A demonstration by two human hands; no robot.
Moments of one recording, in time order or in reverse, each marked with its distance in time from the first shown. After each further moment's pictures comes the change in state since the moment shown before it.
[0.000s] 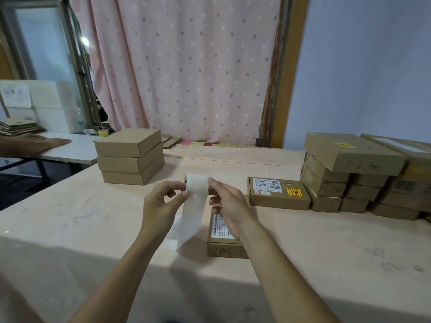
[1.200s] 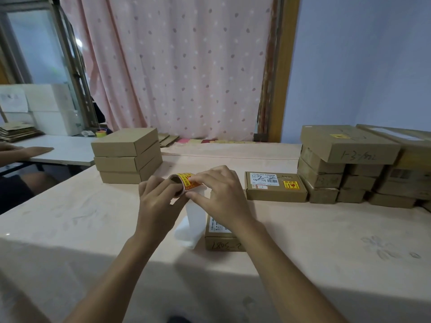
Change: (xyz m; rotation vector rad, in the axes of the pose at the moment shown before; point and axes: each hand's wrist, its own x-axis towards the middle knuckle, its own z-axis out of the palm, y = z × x) left_hand -0.001 0.004 -0.002 0.798 0.112 0.831; right_hand -0.010 -0.006 0.000 -1.057 0.172 -1.058
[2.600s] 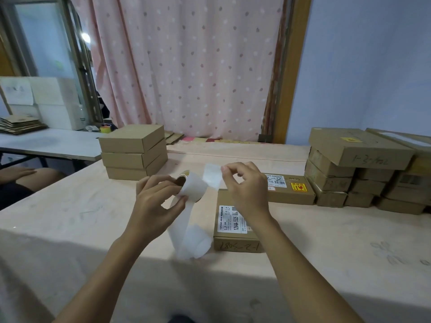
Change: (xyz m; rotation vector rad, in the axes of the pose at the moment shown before) left_hand -0.006 -0.028 -0.029 -0.156 -0.223 -0.073; right_hand 0.009 0.003 -0.010 0.178 0.200 0.365
